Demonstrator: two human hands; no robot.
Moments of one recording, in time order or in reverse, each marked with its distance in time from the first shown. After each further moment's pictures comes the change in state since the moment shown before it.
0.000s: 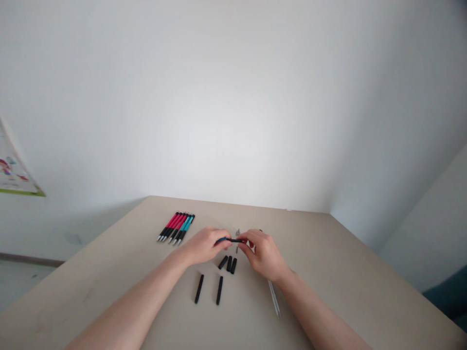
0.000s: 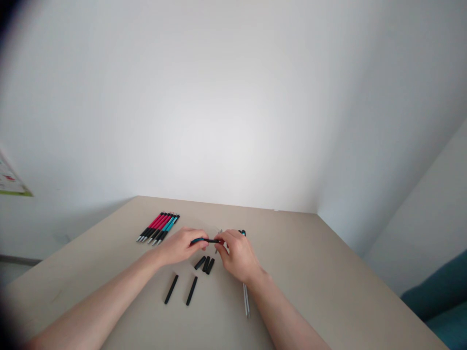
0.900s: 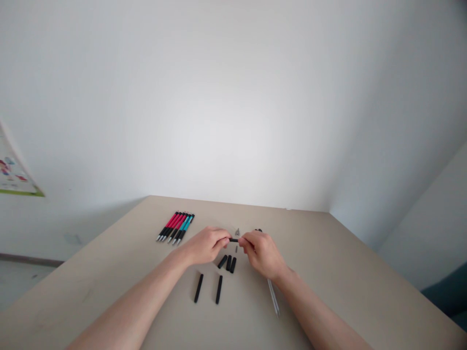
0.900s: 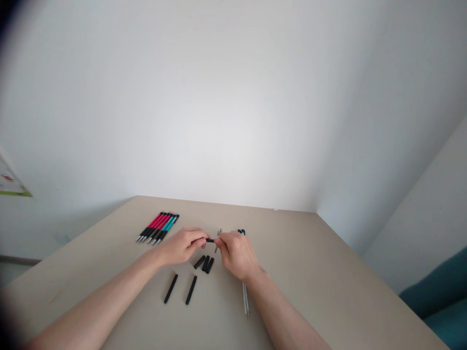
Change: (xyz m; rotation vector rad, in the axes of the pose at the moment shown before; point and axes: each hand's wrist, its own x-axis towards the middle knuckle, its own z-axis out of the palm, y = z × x) left_hand -0.001 0.005 -0.002 0.051 0.009 0.057; right_hand 0.001 -0.003 0.000 -0.094 -0.024 0.029
